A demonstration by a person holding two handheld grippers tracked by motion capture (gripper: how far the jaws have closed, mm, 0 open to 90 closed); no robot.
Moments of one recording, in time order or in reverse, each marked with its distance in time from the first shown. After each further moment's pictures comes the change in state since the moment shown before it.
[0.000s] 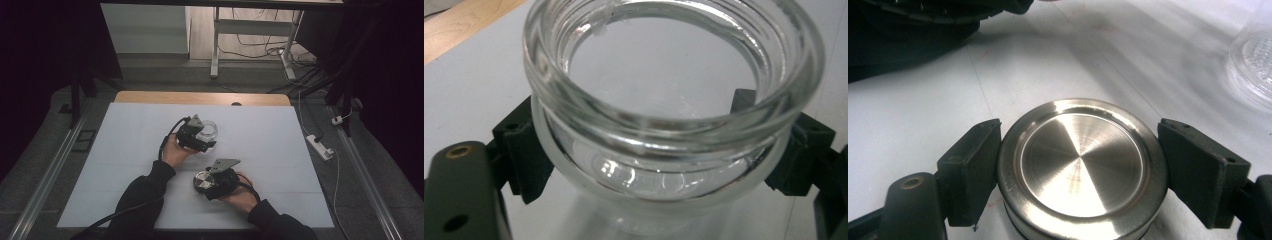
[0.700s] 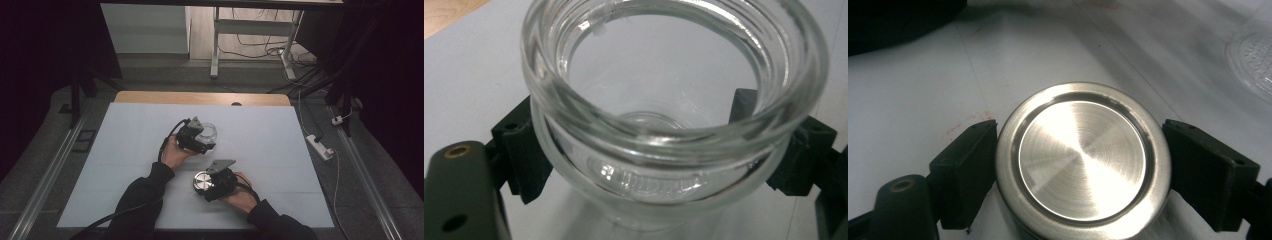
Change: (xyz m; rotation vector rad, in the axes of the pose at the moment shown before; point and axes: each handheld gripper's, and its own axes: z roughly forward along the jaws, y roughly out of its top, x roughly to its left) left arm 0.001 -0.006 0.004 0.013 -0.019 -0.008; right arm 0.002 0.001 0.006 0.069 -0.017 -0.023
